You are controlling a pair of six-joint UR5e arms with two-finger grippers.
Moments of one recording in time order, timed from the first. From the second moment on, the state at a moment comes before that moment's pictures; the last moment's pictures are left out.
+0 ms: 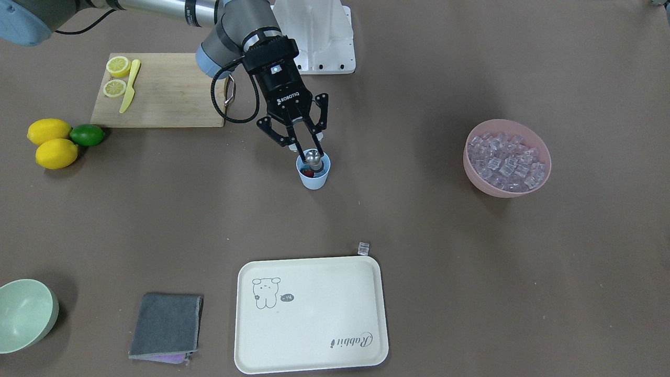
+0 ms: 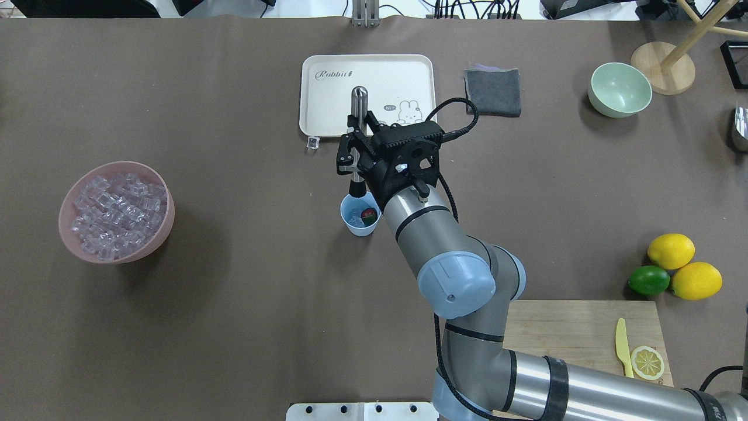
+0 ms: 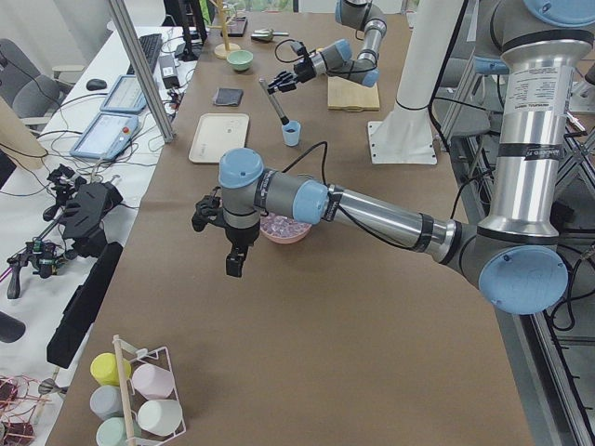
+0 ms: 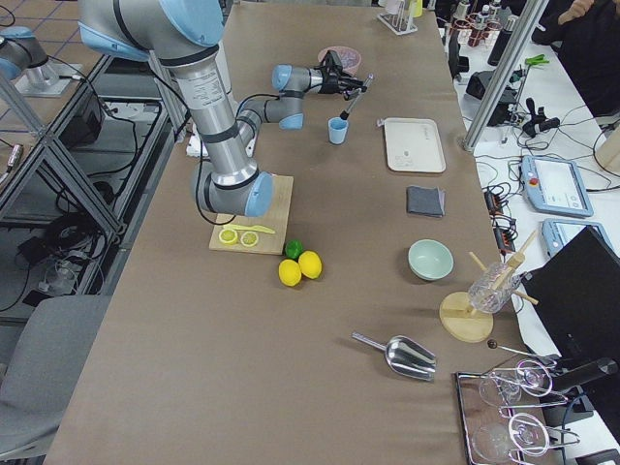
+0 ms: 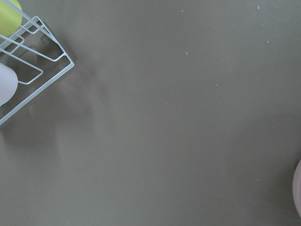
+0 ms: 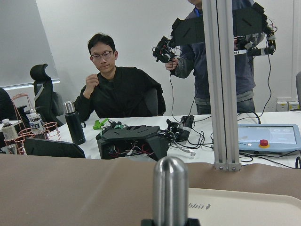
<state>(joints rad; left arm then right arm) -1.49 -1.61 -1.83 -1.52 -2.28 -0.04 0.31 -0.95 1.62 -0.62 0.80 0.83</state>
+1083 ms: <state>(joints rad) -1.49 -1.60 -1.83 -1.52 -2.28 -0.03 0.29 -0.96 1.60 -0.62 0.81 0.83</state>
